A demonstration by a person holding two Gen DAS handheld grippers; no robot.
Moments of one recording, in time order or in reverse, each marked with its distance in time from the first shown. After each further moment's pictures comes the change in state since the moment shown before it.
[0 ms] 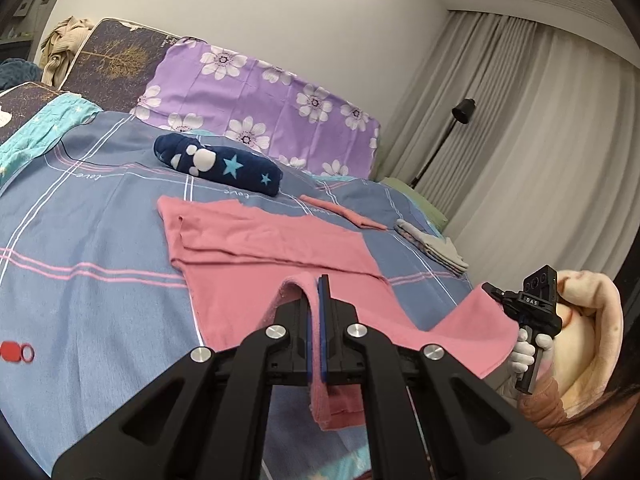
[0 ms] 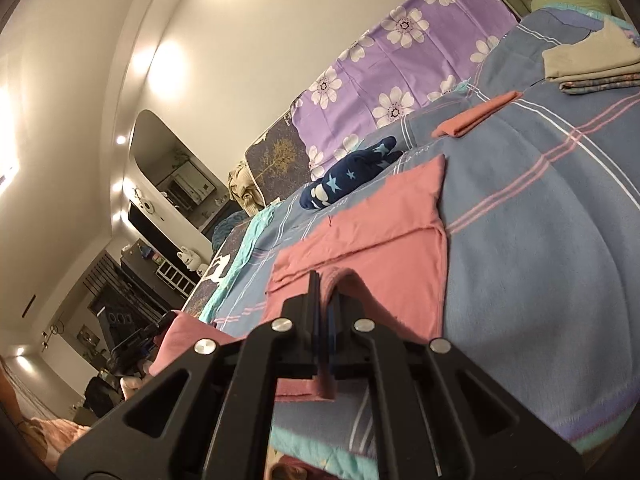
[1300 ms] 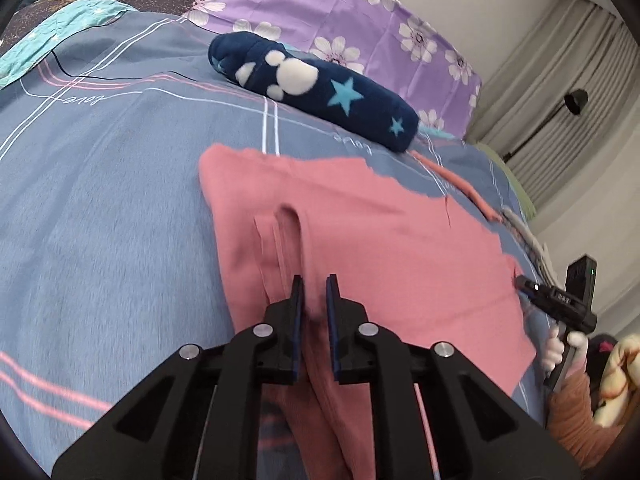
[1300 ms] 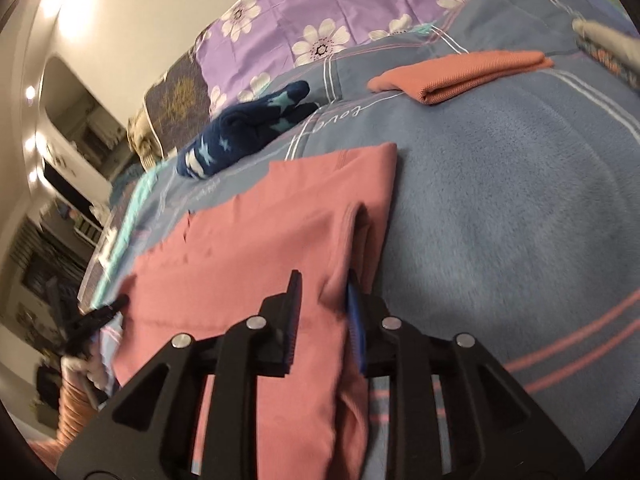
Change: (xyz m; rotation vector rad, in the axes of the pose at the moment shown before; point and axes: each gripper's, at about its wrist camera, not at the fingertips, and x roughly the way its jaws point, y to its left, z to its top) left arm 0.210 0.146 0.040 -0.175 0.280 0.192; right arm 0.224 -0.096 0.072 -0.051 0.267 -0.328
